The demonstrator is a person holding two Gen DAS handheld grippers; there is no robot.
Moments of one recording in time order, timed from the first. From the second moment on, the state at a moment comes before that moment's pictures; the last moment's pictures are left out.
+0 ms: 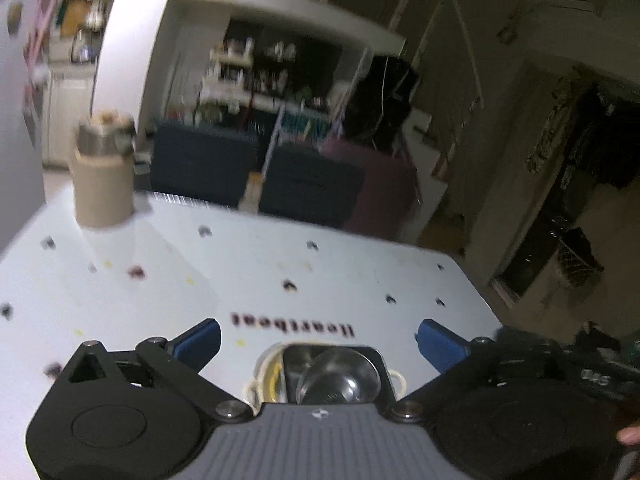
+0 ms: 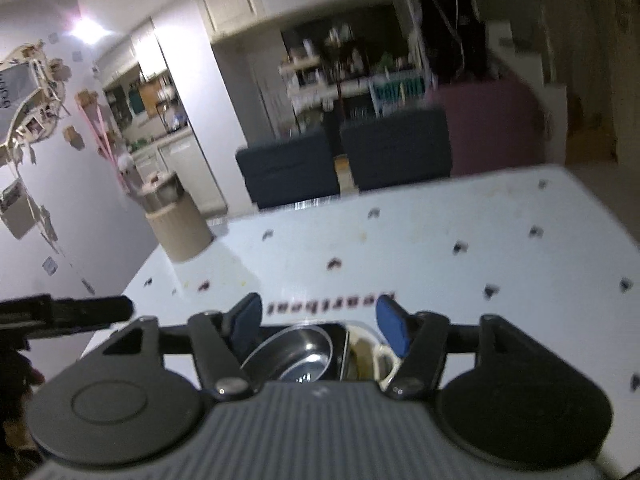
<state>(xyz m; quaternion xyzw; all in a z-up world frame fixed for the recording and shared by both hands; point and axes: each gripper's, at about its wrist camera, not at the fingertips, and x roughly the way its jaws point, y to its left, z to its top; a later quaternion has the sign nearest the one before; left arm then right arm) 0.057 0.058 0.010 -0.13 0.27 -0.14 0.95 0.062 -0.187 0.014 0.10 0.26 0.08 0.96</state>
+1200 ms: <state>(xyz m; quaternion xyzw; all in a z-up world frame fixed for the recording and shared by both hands) -0.043 0.043 -0.066 -0.03 0.23 -0.06 0.97 -0.050 -0.191 -0.041 0.01 0.19 0.01 0.98</state>
